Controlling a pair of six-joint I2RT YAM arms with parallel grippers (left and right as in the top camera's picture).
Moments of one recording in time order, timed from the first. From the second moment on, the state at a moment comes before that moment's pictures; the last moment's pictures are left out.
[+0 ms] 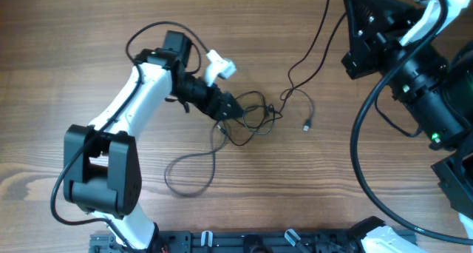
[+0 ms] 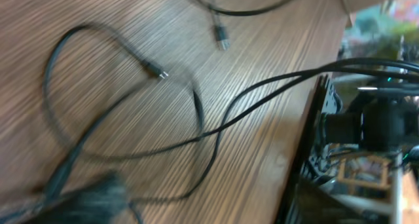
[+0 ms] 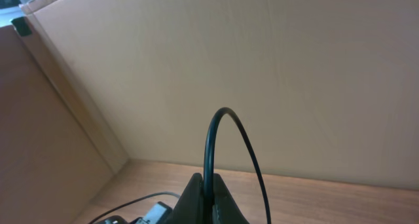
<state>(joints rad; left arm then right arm) -0.24 1.85 1.34 -0.95 0.86 0.43 0.46 1.19 1.85 -0.71 0.01 0.31</state>
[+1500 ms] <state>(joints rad) -0.42 1.85 1.34 -0.77 0.43 0.20 -0.11 1.34 1.85 -0.68 0.31 0.08</state>
